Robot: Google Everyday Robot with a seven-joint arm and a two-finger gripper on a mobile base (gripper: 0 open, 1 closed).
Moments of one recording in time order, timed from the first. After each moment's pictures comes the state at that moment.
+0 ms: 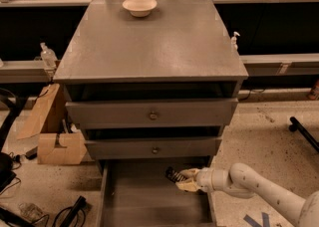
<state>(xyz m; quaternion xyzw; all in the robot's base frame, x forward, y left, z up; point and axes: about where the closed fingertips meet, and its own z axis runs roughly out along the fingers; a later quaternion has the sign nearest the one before) 0.547 -0.118 0.310 -0.43 0.75 0.34 0.37</state>
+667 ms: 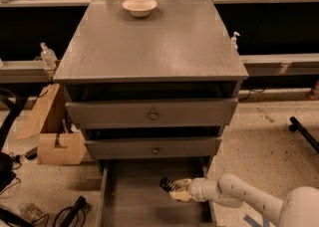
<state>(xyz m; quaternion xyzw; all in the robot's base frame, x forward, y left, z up) 0.534 -0.091 0.237 -0.40 0.78 0.34 0.34</state>
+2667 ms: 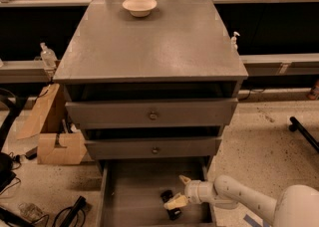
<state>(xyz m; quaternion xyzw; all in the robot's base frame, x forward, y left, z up) 0.527 -0.075 0.220 -0.39 0.79 0.35 0.33</state>
